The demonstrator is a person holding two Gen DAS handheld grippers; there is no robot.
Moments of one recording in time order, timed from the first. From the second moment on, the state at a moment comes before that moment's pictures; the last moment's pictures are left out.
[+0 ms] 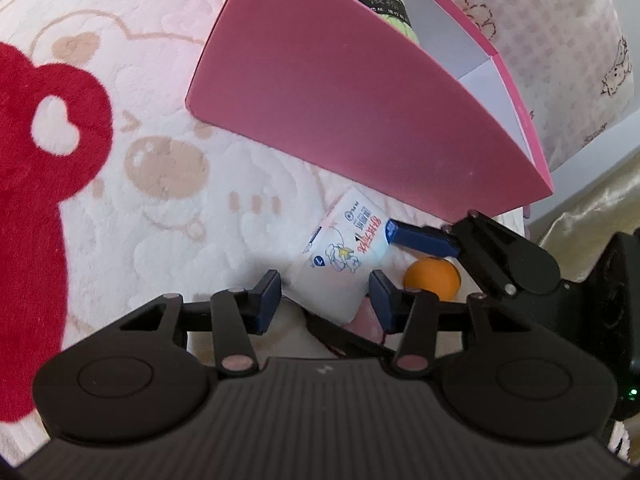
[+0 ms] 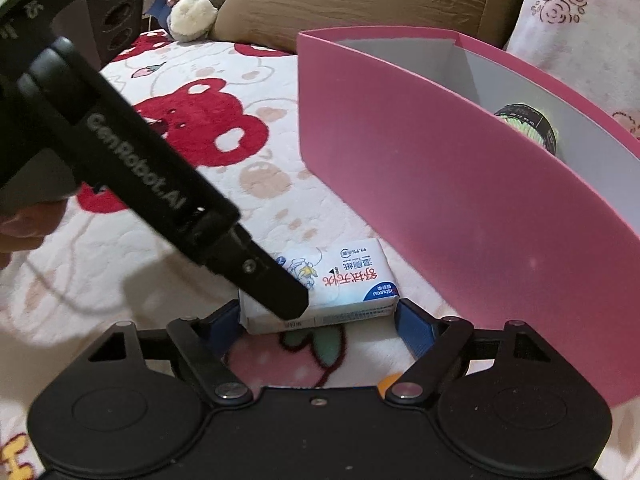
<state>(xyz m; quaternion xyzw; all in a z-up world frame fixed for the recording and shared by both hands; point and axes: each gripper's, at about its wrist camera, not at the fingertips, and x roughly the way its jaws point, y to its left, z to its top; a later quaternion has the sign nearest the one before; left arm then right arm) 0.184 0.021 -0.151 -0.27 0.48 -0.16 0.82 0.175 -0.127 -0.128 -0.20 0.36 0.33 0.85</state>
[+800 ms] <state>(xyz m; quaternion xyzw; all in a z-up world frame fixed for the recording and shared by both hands) 0.162 0.034 -0.150 -0.24 0.50 -0.12 0.82 0.151 -0.113 -0.138 -0.13 0.40 0.30 0.86</state>
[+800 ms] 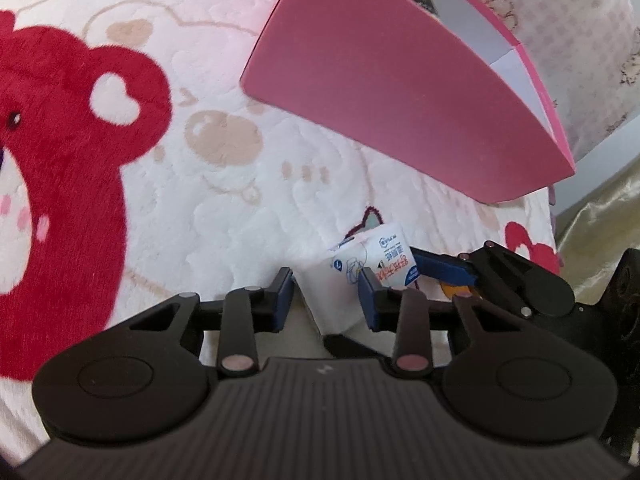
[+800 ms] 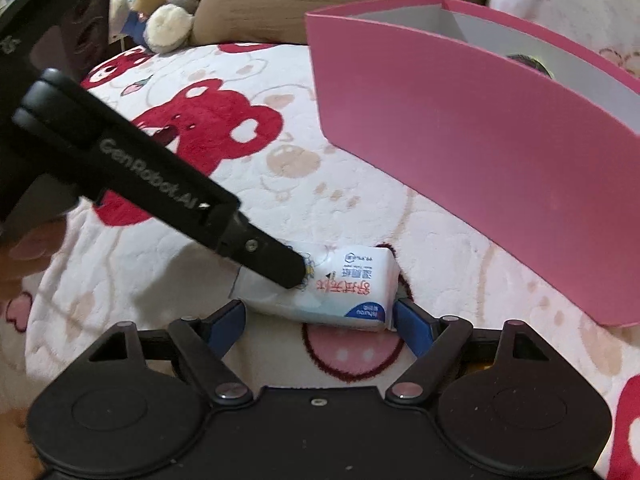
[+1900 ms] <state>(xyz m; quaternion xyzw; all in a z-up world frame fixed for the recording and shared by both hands) 0.107 0.028 -0.092 -0.21 0.51 -0.19 0.81 0.078 -0.081 -0.076 -0.13 0.44 0.18 0.87</state>
